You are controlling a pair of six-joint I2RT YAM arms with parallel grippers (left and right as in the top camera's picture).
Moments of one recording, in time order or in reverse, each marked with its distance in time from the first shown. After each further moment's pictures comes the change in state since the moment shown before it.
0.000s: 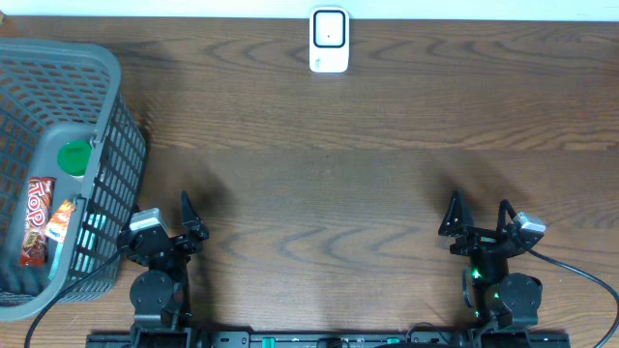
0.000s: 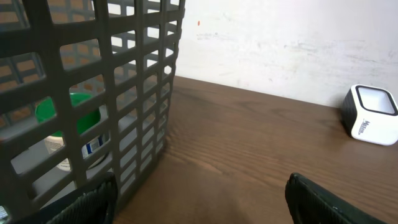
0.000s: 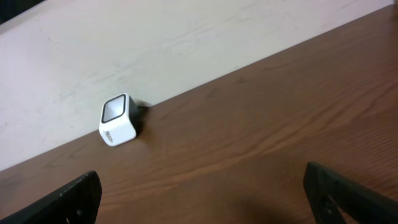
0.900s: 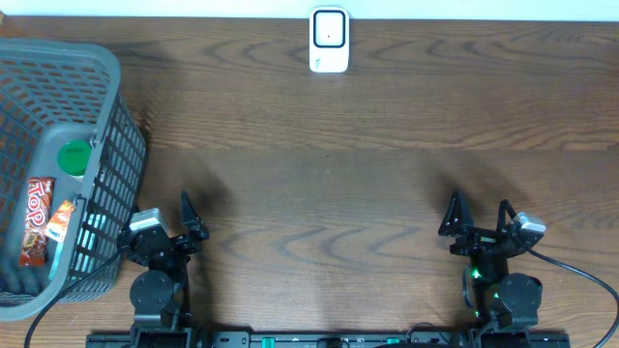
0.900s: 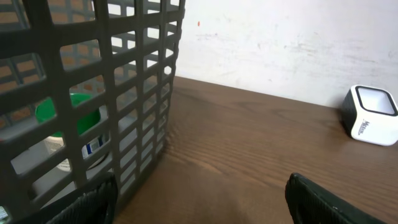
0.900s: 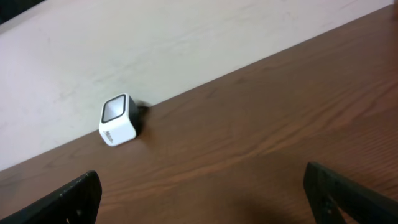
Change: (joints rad) left arm 0.000 0.000 0.000 0.003 0.000 0.000; right arm 0.000 0.000 0.000 0.000 0.000 0.000
